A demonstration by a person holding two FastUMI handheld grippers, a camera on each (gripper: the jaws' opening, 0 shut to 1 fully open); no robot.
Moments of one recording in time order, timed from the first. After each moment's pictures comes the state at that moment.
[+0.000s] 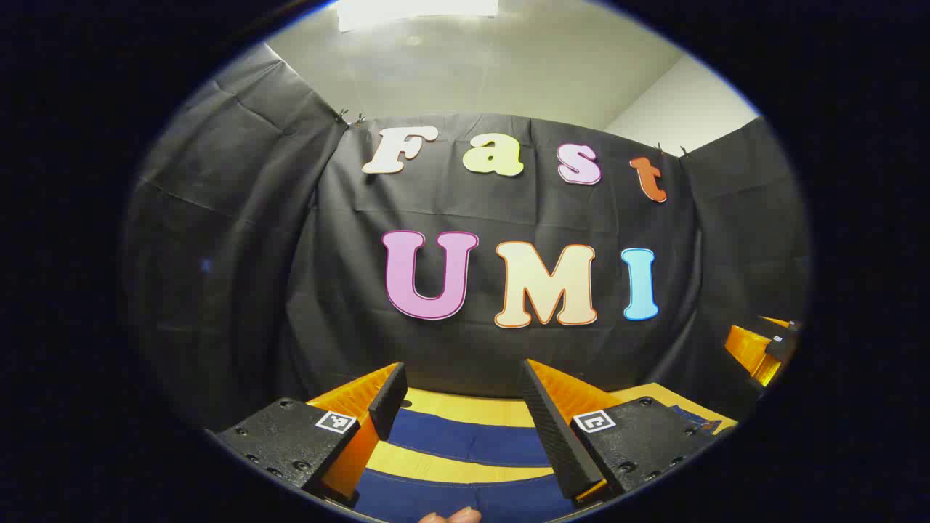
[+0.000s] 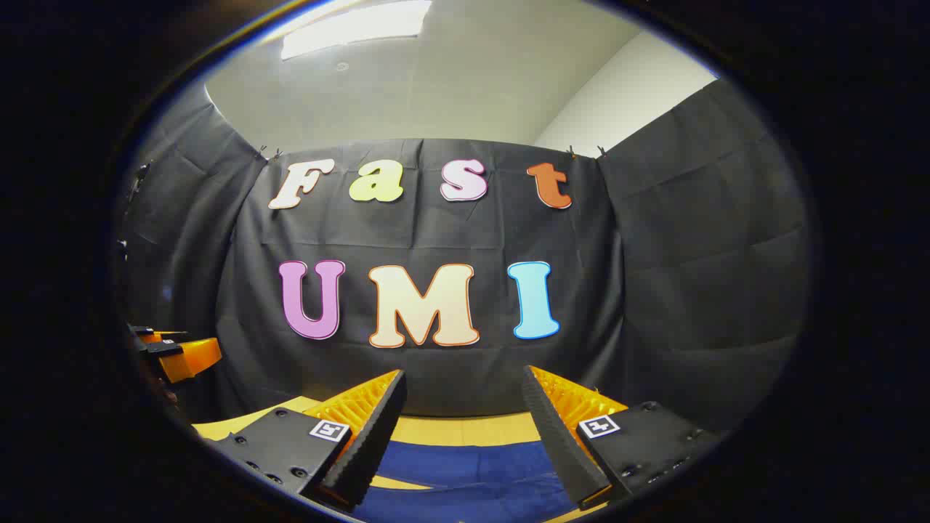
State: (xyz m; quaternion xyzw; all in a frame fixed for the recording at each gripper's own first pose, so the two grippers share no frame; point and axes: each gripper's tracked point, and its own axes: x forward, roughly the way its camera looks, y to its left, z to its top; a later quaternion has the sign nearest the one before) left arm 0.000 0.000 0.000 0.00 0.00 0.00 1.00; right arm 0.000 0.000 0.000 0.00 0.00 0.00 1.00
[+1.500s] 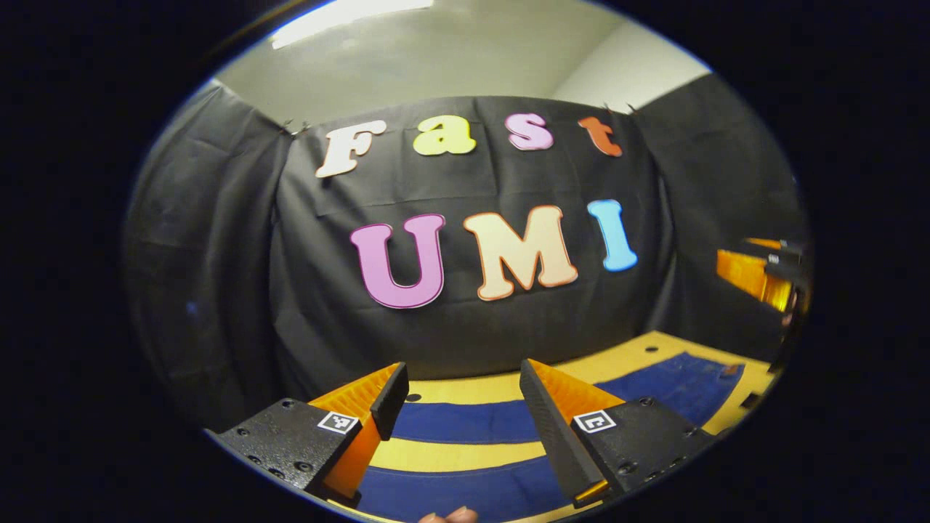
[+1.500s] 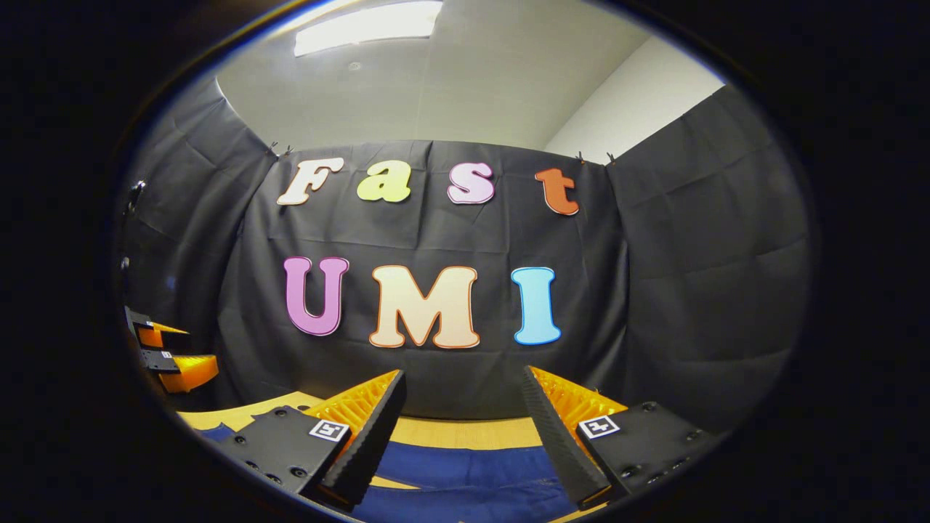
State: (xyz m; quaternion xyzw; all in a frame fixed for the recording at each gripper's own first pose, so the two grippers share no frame) left arm -0.008 0.008 -0.046 0.15 0.06 -0.07 0.98; right arm 0.000 -0.009 -0.009 -0.02 0.00 0.01 1.00
